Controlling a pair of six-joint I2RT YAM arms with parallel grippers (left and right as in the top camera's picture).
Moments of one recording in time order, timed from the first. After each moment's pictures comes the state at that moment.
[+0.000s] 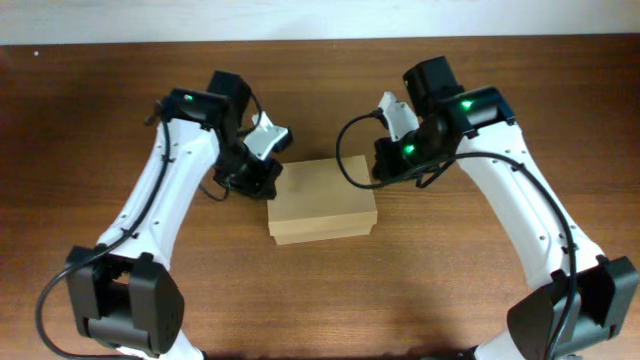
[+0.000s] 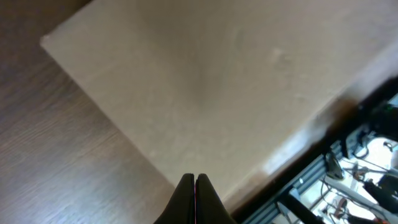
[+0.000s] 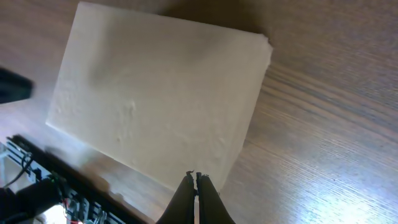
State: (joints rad) left arm -0.25 1.80 1.58 -1.35 0.40 0.24; right arm 0.32 1.73 1.62 -1.23 -0.39 0.07
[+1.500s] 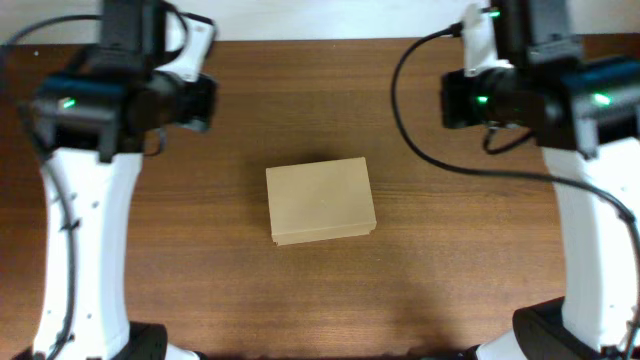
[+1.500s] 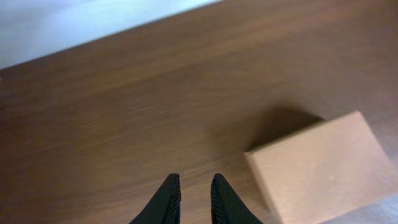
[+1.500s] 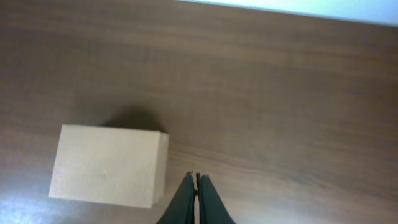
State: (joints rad) left arm -0.14 1.66 2.16 -1.40 -0.01 0.15; right arm 0.24 1.71 2.34 -1.55 0.00 0.08
